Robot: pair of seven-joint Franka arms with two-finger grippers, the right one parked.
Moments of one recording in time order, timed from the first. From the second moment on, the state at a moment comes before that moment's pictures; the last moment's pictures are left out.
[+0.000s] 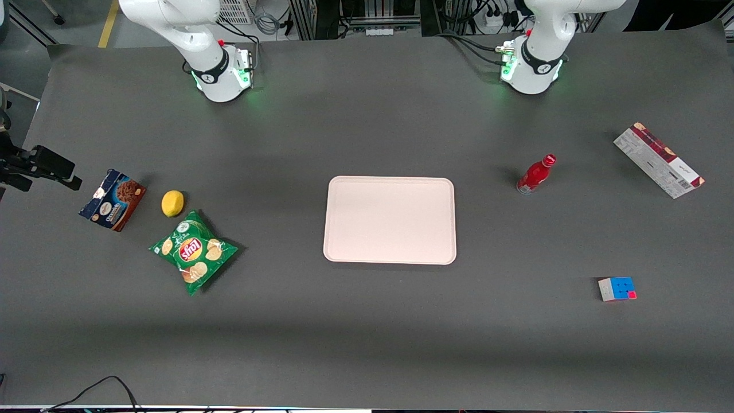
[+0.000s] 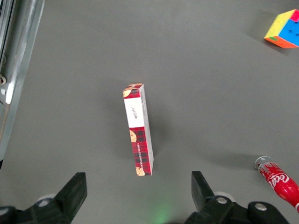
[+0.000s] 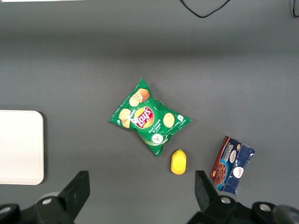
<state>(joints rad) -0.05 0.08 0.66 -1.70 0.04 1.62 0.11</state>
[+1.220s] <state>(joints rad) -0.06 0.15 0.79 -2.01 -0.03 1.99 0.08</state>
